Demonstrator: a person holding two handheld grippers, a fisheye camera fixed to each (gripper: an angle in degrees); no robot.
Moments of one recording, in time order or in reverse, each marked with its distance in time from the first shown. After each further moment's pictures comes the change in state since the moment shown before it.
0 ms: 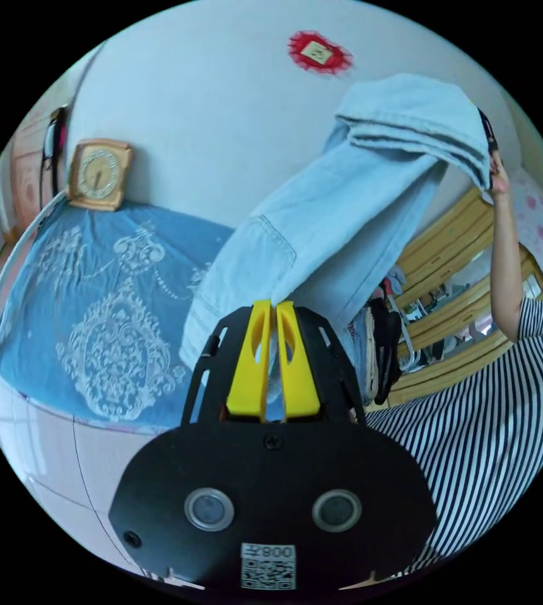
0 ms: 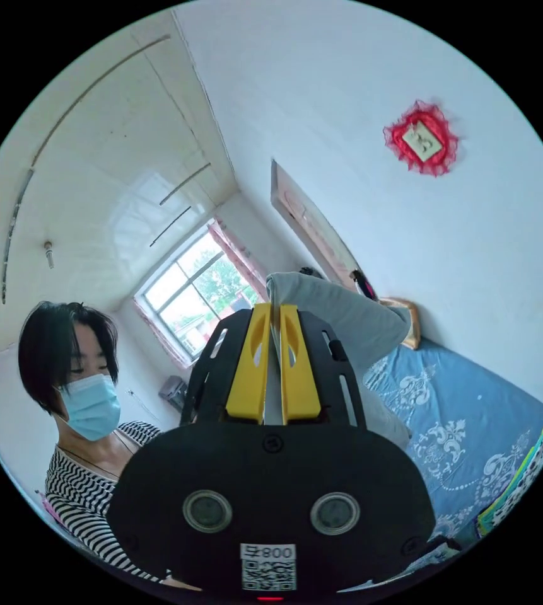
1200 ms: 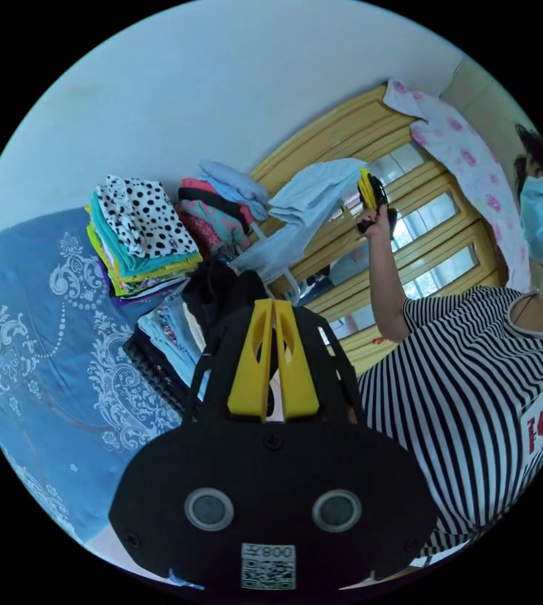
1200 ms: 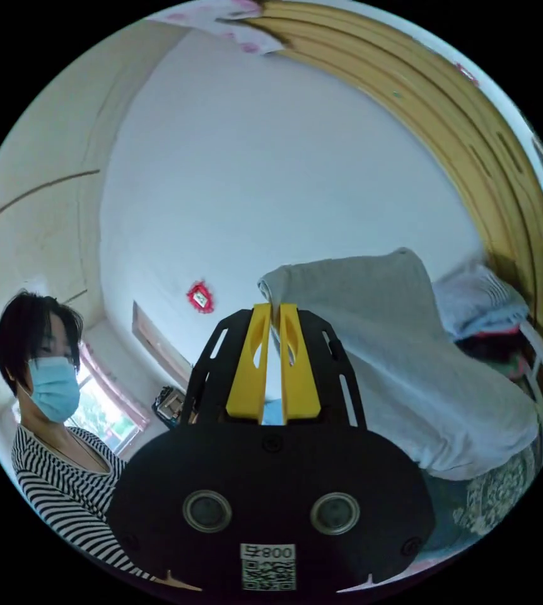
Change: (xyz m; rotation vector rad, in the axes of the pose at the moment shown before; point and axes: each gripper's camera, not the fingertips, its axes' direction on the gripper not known) left arm 0.237 0.085 0.650 -0.359 0.597 0.335; right arm -0.015 0.467 -0.570 0.661 0.705 0.215
